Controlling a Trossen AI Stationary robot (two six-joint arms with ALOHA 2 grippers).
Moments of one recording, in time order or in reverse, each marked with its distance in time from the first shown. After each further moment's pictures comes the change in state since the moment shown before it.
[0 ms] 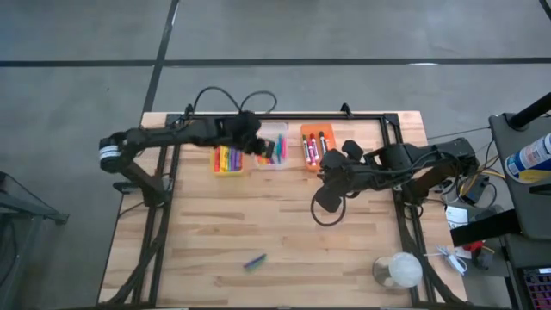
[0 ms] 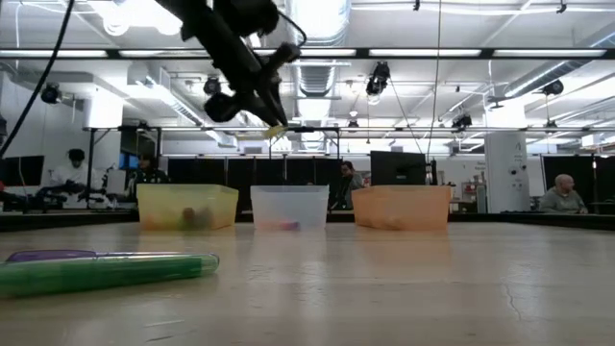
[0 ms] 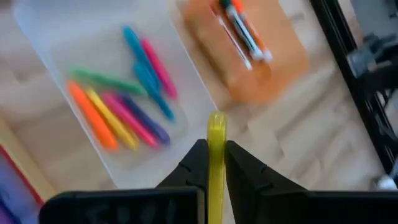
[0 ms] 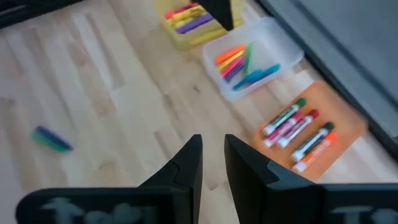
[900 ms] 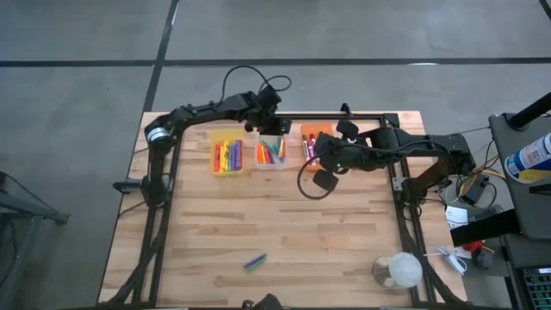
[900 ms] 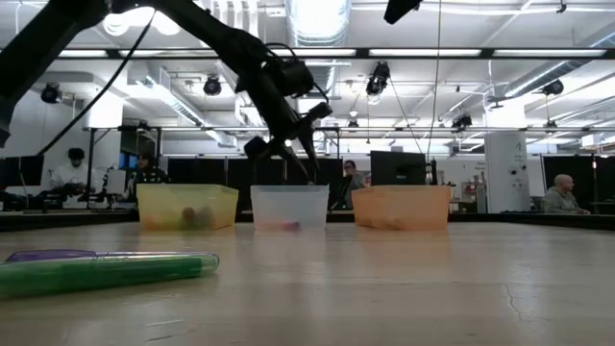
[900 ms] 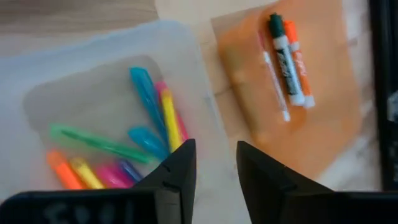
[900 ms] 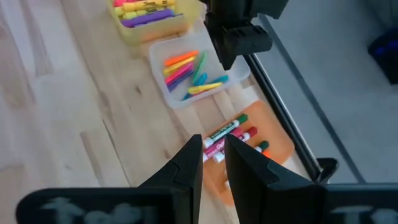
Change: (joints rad) left arm 0.223 0.455 0.400 -0.108 0.232 0.045; right arm -0.175 0.014 0.000 -0.004 0.032 -0.317
